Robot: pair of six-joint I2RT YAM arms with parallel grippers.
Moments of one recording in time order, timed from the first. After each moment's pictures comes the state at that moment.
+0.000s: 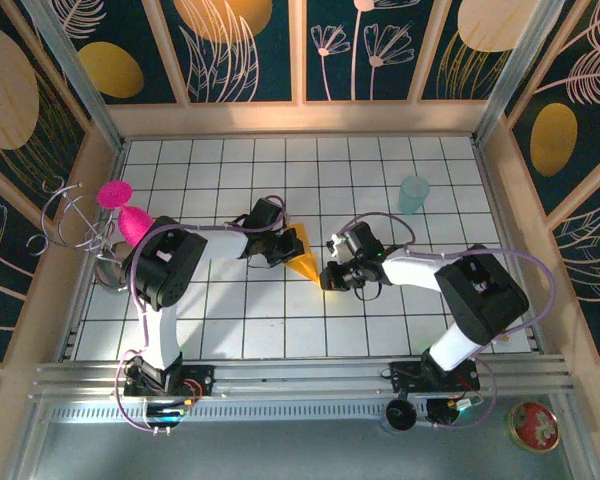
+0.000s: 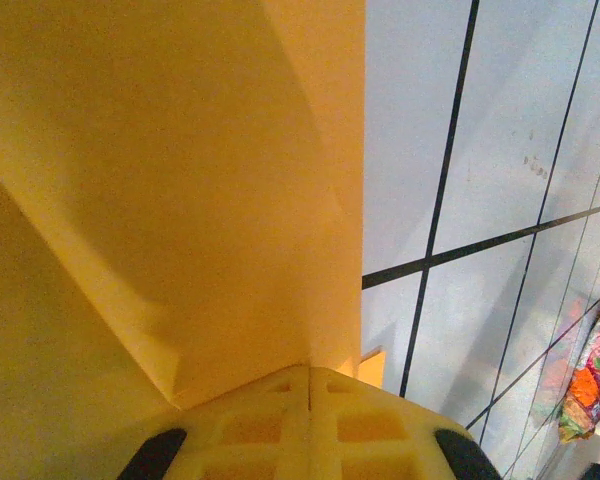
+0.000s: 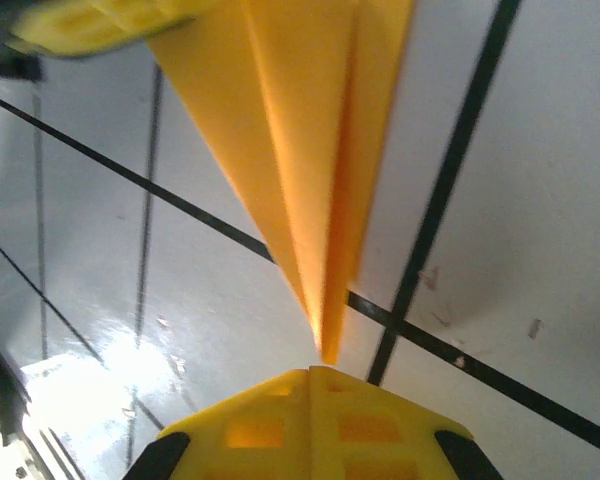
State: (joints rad) left arm -0.58 1.96 1.03 -0.01 0.48 -0.92; right arm 0.63 1.58 0.69 -0.13 -0.51 0.50
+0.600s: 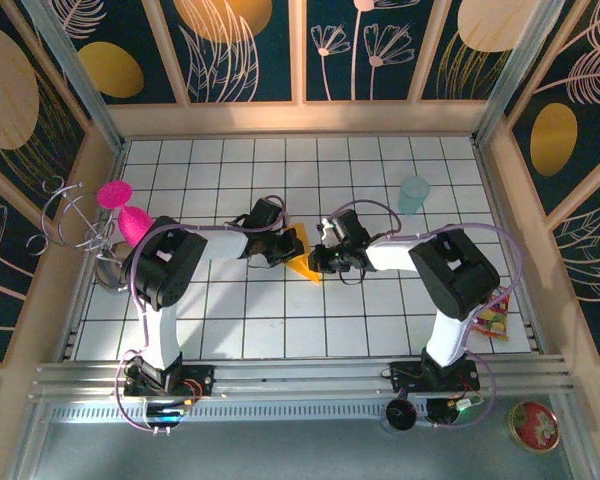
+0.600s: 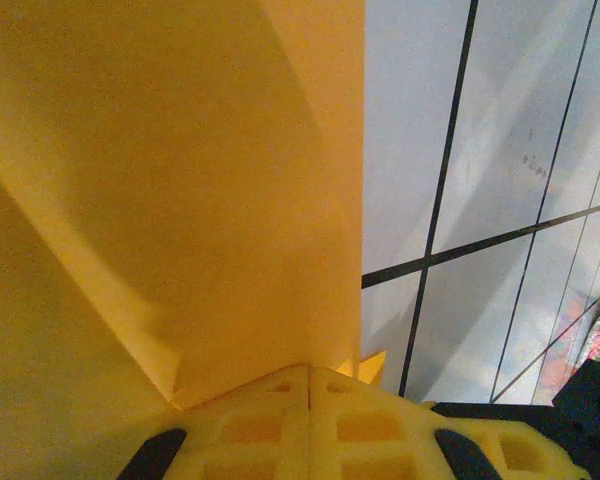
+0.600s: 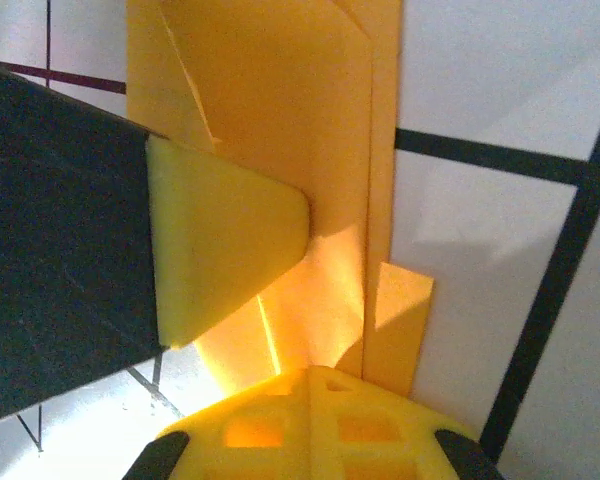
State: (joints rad) left arm -0.58 1.96 1.03 -0.01 0.49 -0.92; right arm 0.63 1.80 0.84 0.01 -0.45 0.56
